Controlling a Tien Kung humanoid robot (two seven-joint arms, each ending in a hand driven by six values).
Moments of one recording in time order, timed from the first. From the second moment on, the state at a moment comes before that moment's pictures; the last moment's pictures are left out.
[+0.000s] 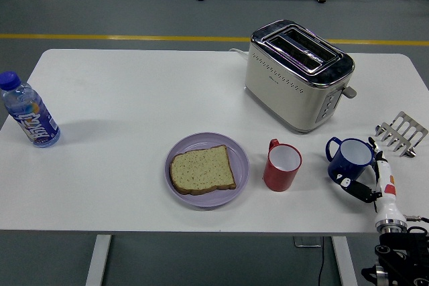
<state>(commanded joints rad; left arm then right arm) -0.19 0.00 -0.41 -0.29 0.36 0.28 0.15 0.19 -0.17 0.96 0.90 -1.01 -0.60 0.50</state>
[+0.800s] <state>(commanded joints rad) -0.20 0.00 -0.40 -0.29 0.34 0.28 0.14 0.15 -0.17 1.03 0.99 -1.11 -0.63 0.46</state>
